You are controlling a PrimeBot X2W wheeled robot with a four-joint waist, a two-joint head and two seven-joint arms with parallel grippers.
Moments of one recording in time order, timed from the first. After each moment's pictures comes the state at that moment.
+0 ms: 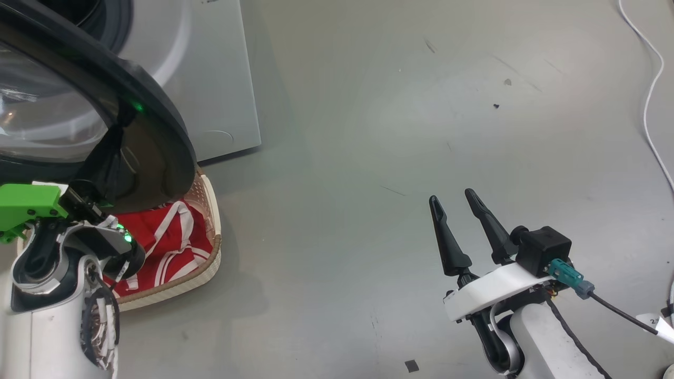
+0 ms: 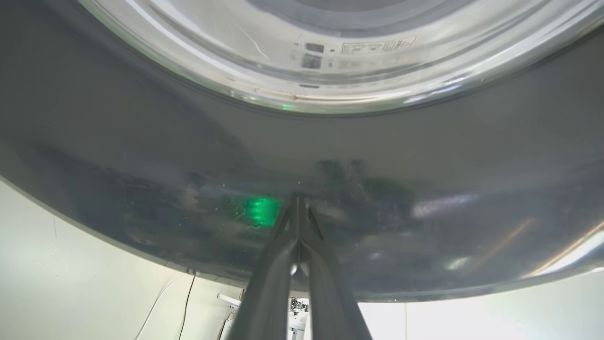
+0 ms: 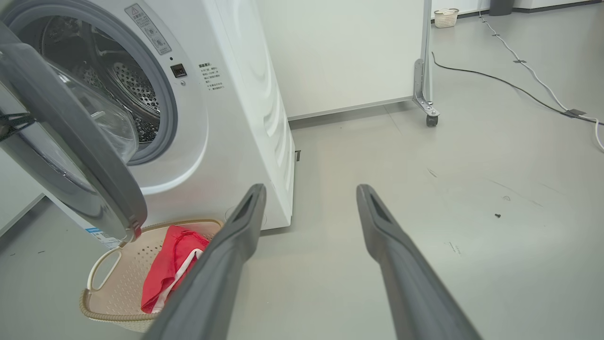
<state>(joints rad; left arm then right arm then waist) -0.44 0.03 0.15 0.22 -1.80 0.13 0.34 -0.20 -0.06 0.39 0.25 0.47 0.12 -0.25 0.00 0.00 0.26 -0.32</state>
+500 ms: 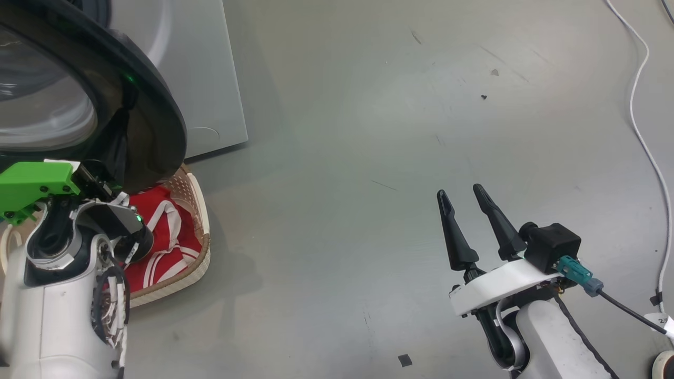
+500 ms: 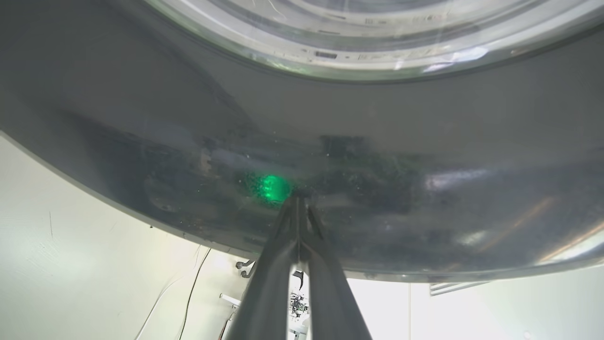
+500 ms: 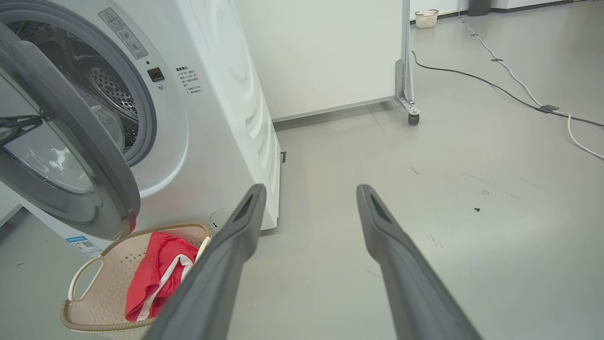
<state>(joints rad) -0.53 0.03 0.10 0.31 -1.80 0.13 0.26 -0.20 -0.06 0.36 0.25 0.47 0.12 -0.25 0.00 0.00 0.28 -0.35</state>
